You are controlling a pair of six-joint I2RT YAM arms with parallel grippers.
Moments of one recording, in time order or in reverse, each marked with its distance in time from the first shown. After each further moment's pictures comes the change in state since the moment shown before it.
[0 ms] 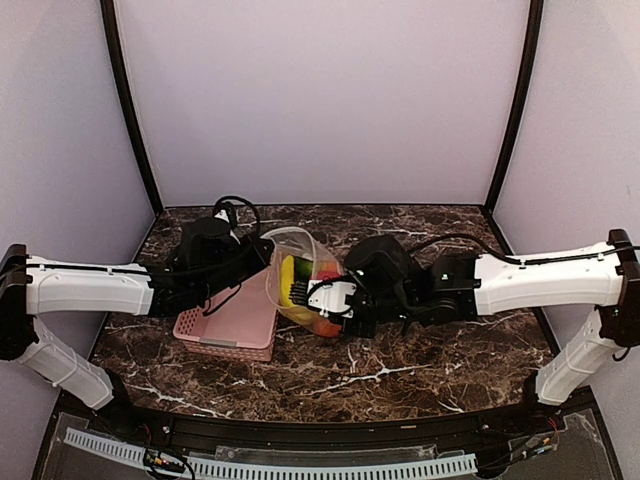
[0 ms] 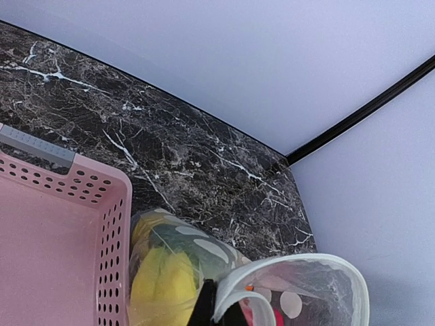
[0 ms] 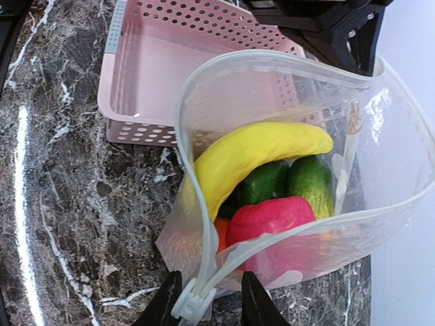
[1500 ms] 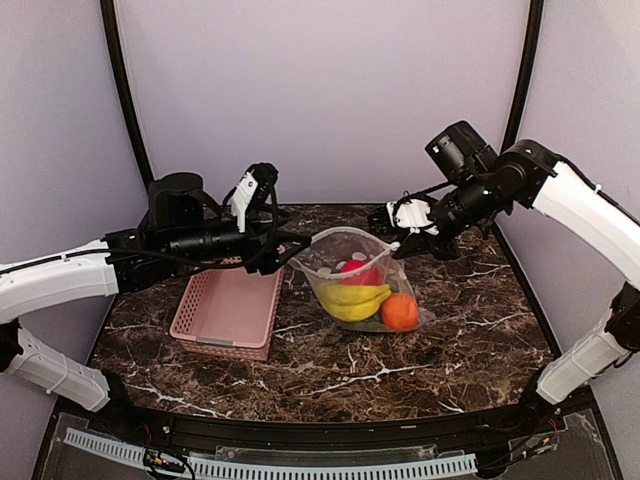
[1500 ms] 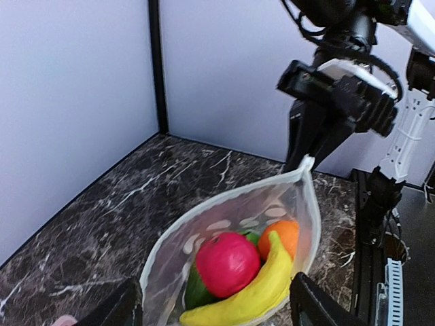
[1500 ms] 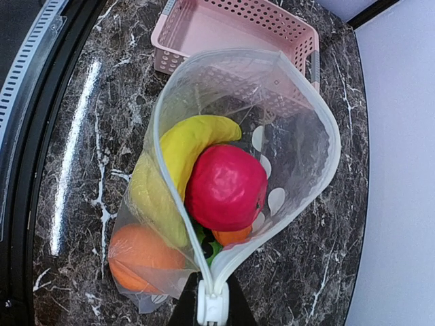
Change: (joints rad) left arm -0.024 -0.159 0.193 -0.238 0.541 0.919; right arm -0.438 -0.082 0.475 -0.793 -0.519 -0.451
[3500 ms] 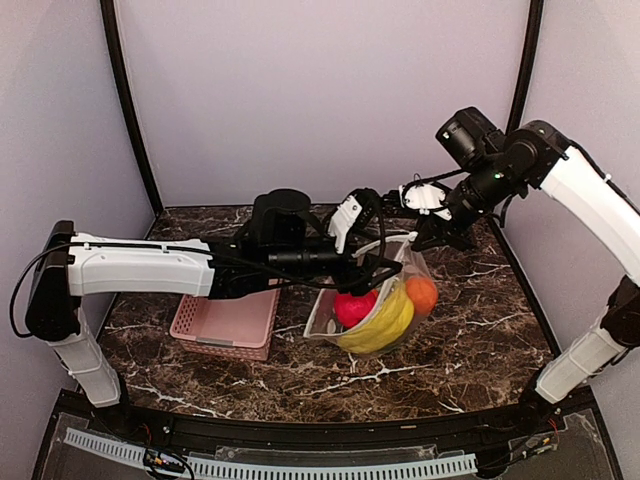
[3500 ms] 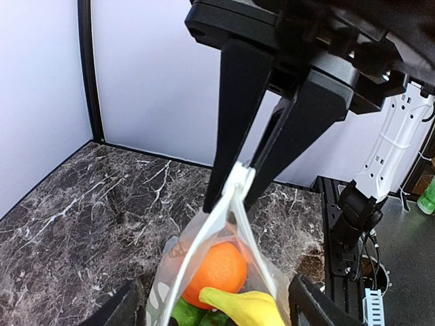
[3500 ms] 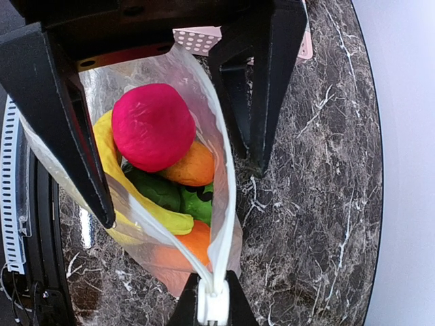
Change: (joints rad) left arm -0.216 0.481 0.301 0.191 0.013 -0.040; right arm -0.034 0.039 0.166 -0.215 0.068 0.127
